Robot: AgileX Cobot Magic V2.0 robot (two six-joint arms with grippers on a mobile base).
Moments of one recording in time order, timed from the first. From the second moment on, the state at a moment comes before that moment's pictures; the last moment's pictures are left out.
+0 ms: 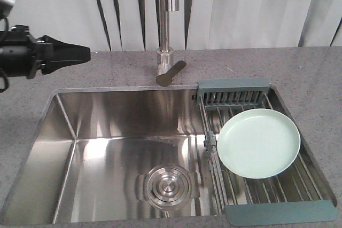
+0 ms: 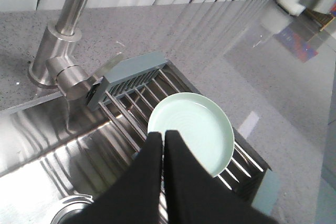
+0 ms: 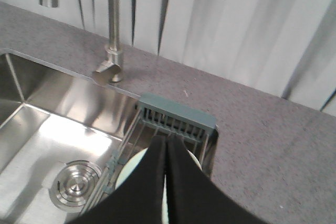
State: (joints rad) left arm 0.08 1.42 -1.11 1.77 -1.01 -2.11; right arm 0.04 0.83 -1.45 0.27 1.15 -0.40
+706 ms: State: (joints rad) left arm 0.09 0.36 -0.42 1.77 -0.81 -2.11; right arm 0.16 0.41 -0.57 0.61 0.64 -0.83
